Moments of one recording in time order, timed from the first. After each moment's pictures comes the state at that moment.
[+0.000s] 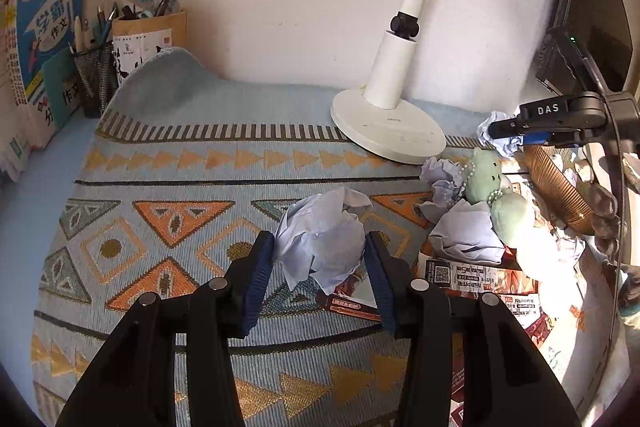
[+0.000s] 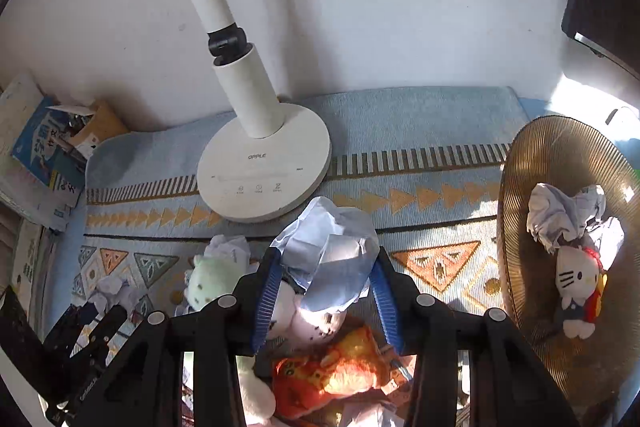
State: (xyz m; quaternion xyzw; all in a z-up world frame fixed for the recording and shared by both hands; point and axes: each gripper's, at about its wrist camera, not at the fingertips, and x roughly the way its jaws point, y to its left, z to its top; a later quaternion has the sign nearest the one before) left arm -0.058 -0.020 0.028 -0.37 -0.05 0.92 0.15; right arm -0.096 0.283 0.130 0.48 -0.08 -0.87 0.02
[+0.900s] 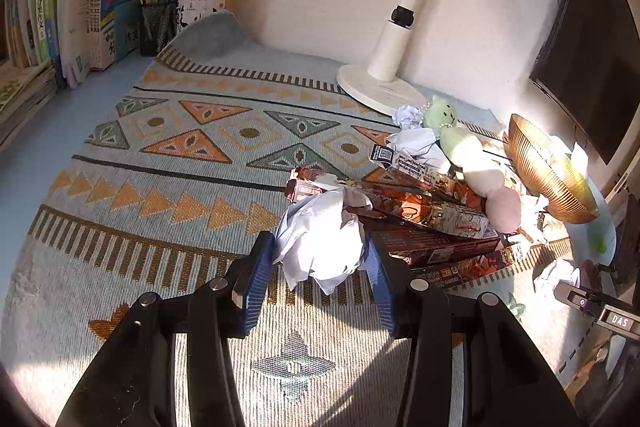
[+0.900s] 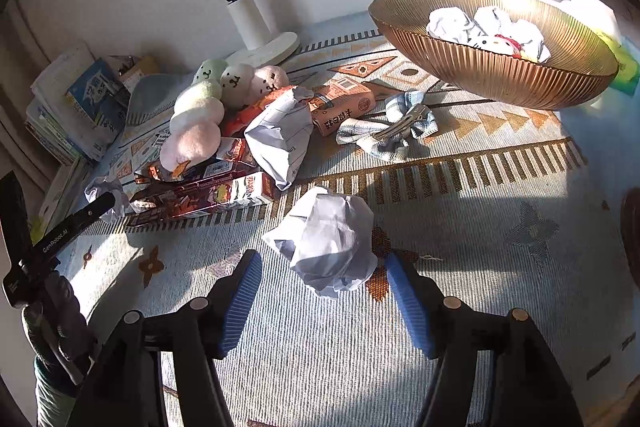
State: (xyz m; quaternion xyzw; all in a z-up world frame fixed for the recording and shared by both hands) left arm 0.053 -0.002 0.027 -0.37 -0.10 0.92 0.08; right arm 0.113 0.325 0.049 0.44 -0.13 -0.89 0.04
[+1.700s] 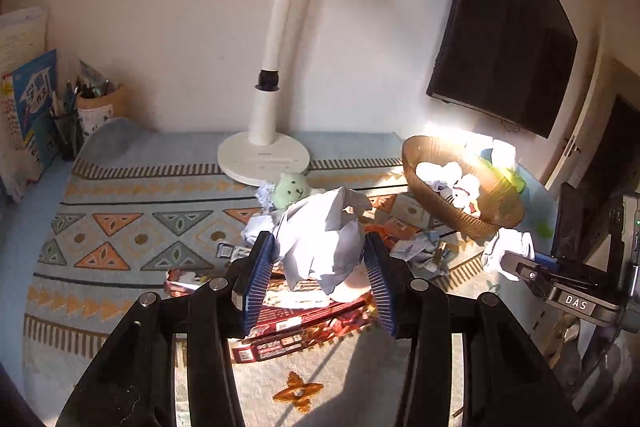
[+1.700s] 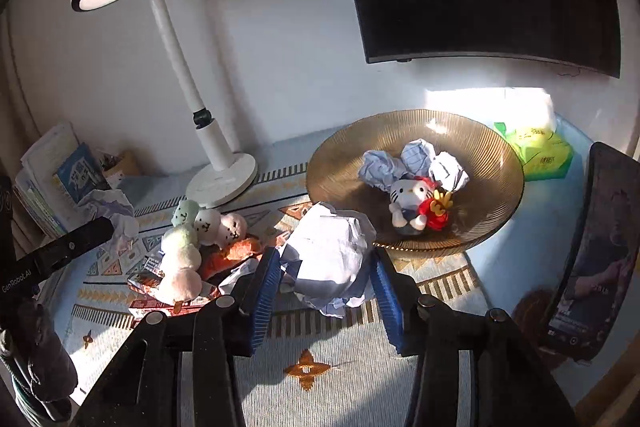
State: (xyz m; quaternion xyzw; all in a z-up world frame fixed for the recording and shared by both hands) left arm 0.050 0.096 0.126 -0.31 -0.05 0.92 0.23; right arm 0.110 0.394 0.163 0.32 -0.13 -0.94 -0.06
